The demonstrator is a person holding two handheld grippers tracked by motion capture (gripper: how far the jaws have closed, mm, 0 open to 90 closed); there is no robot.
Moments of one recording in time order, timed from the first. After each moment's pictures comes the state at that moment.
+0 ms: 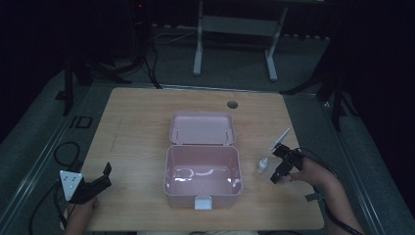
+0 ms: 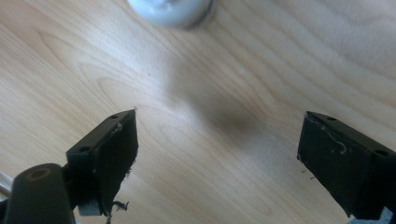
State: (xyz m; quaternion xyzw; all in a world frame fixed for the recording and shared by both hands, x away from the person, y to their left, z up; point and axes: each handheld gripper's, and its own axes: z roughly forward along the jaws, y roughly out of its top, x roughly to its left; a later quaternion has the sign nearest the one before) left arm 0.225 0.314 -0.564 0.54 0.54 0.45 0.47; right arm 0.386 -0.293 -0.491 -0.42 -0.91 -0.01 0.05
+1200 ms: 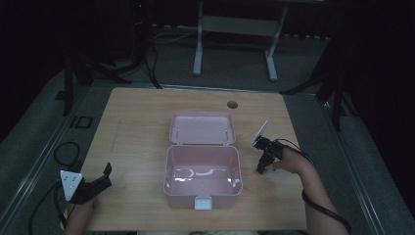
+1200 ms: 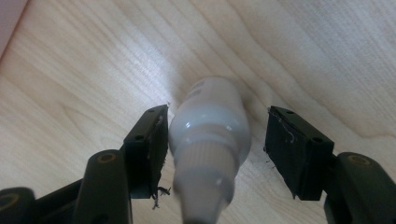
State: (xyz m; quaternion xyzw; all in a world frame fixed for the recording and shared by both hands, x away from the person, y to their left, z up) left arm 0.225 0.313 -0.564 0.54 0.54 0.44 0.47; right arm 0.417 -0.241 -0.501 -0.38 -0.92 0.01 0.05
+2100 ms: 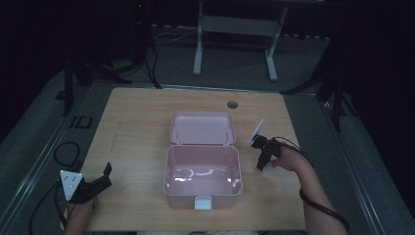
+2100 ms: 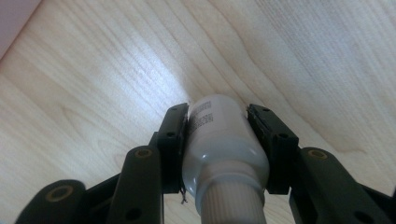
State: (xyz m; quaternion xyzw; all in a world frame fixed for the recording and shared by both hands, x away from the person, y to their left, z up) left arm 0.226 0.313 -0.564 0.54 0.54 0.44 0.47; right arm 0.417 -0.231 -0.493 -0.34 -0.94 0.01 0.02
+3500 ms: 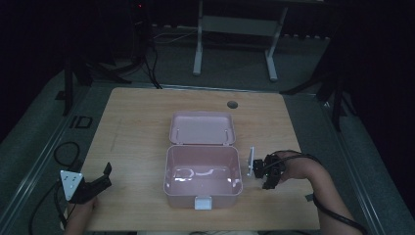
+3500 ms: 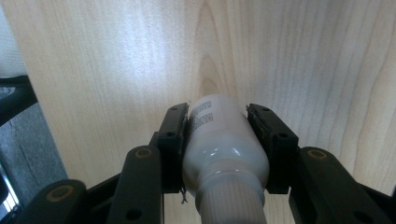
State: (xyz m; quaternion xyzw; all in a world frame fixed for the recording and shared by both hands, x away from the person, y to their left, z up) left arm 0.226 0.313 -0.564 0.54 0.54 0.44 0.47; right arm 0.344 -0.217 -0.478 -0.01 -1.00 0.05 0.01
